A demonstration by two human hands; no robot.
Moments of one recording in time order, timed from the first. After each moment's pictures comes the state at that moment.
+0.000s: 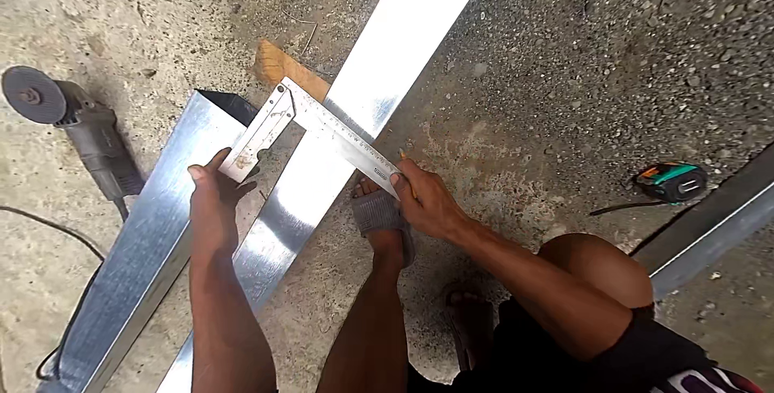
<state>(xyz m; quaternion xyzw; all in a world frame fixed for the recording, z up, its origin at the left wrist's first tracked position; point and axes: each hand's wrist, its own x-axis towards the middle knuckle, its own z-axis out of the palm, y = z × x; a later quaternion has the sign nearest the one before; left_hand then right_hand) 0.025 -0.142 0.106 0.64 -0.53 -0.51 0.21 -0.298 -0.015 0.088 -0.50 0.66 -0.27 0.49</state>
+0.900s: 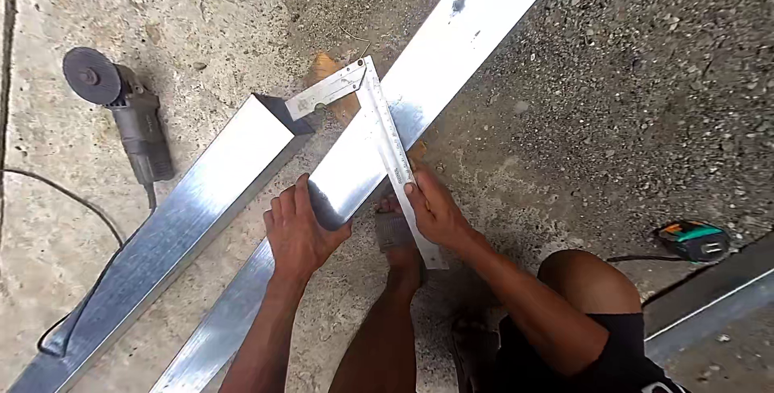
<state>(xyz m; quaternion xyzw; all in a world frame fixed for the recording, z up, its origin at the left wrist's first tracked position) -0.012 -0.093 0.093 0.65 -0.75 -0.14 -0.07 -0.274 -0.051 0.063 -0.50 0.60 -0.35 0.51</state>
